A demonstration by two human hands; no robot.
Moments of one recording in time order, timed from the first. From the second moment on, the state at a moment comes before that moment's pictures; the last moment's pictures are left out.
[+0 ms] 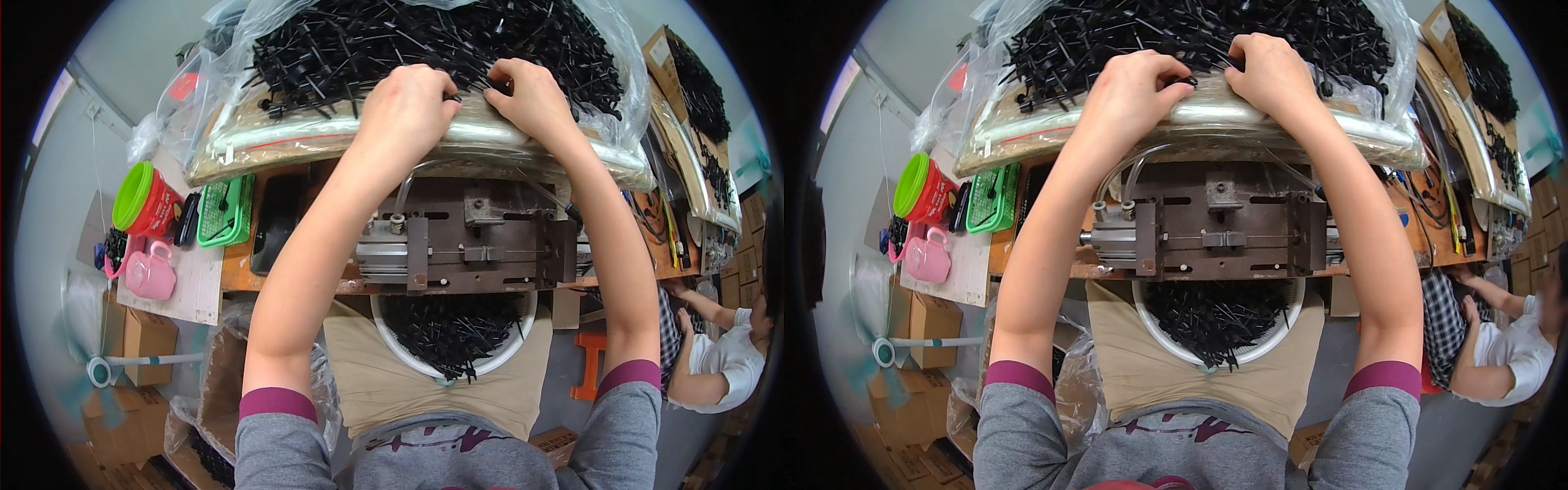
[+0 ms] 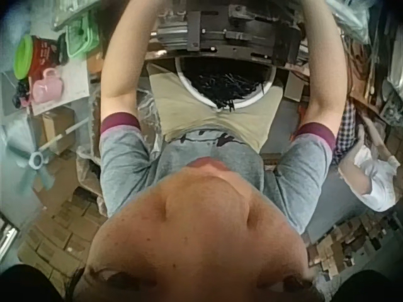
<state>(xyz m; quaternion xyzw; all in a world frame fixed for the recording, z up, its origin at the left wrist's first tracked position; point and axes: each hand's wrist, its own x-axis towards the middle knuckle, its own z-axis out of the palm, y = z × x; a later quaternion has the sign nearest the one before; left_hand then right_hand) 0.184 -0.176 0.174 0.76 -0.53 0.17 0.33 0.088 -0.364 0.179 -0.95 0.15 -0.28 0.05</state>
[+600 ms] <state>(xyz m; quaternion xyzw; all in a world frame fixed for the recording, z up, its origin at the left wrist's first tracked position) 0.054 -0.074 0.162 0.67 -0.57 0.02 0.47 0.087 -0.390 0.215 -0.99 0.11 -0.07 -0.03</state>
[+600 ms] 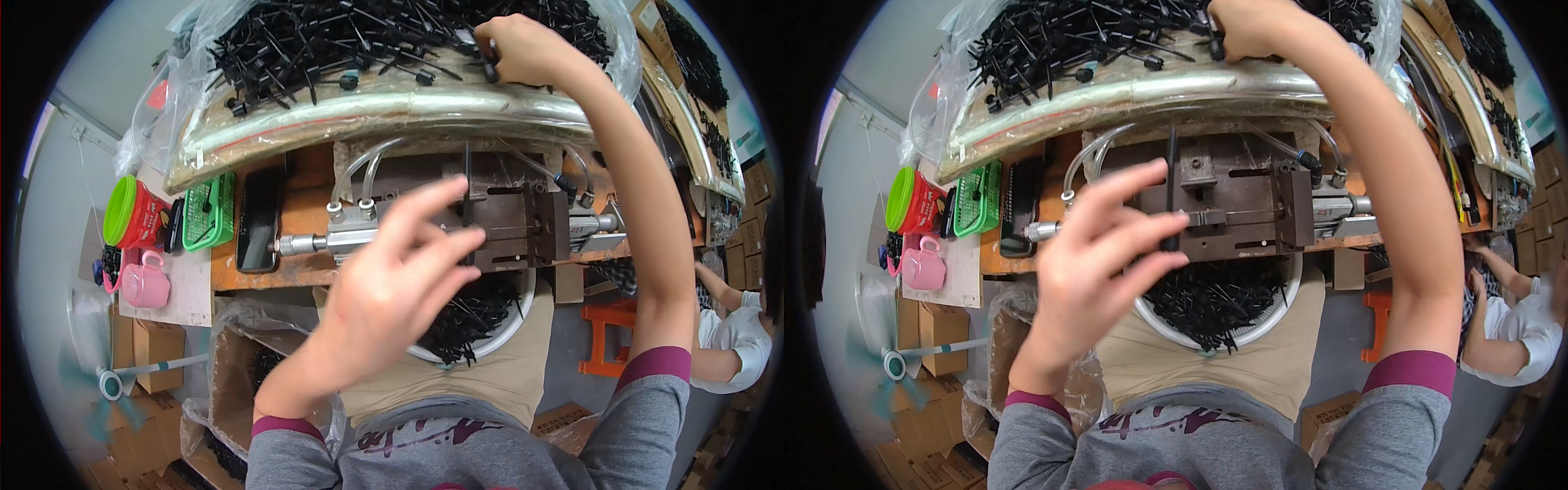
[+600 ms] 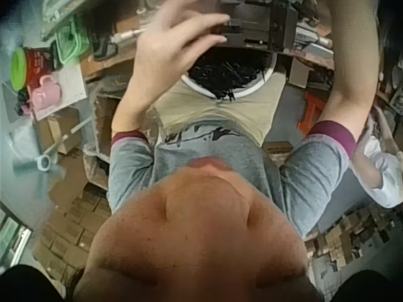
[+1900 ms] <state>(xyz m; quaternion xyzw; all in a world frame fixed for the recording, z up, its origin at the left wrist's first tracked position) 0.035 -0.075 0.136 0.60 -0.41 -0.14 0.67 -0.036 -0.294 0.166 -0.88 -0.20 -0.42 -0.04</state>
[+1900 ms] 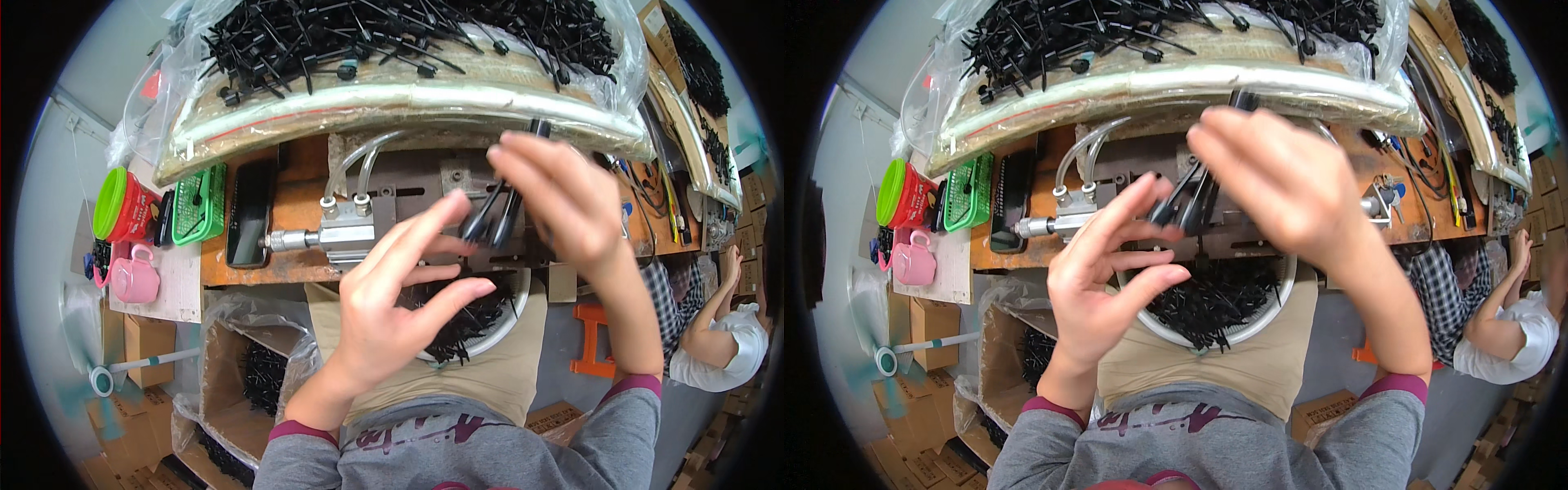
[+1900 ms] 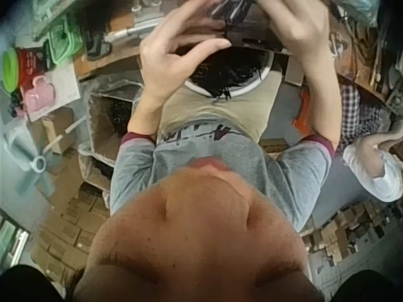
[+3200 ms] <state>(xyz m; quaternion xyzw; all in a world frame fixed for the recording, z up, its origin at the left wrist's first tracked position) 0.017 -0.075 0.120 0.62 -0.58 0.01 0.53 -0.090 -0.245 0.142 -0.53 0.23 -0.10 0.81</state>
